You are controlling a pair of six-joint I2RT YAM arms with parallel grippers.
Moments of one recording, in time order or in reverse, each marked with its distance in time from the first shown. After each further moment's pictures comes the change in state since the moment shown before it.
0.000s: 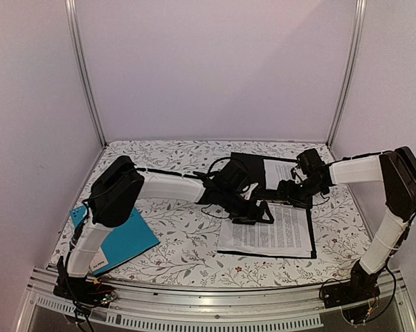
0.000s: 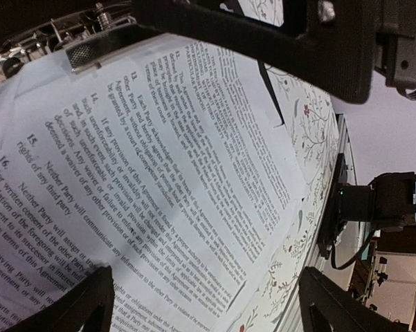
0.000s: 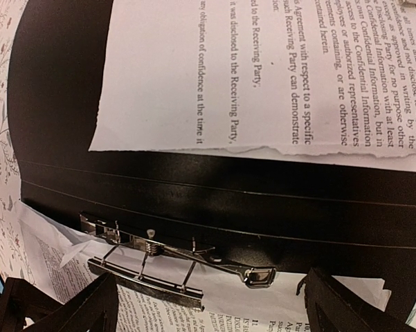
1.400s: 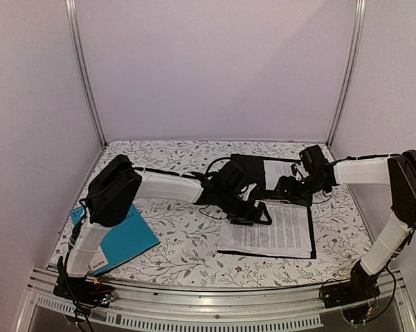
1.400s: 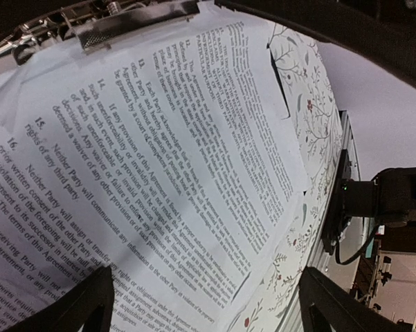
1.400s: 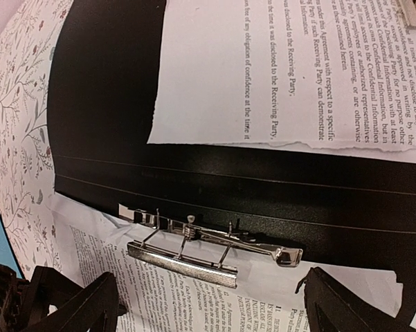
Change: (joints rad) left arm 0.006 -0.026 -0.037 0.002 -0.010 0.015; right arm 0.003 -0.069 -0.012 0.006 -0.045 0.019
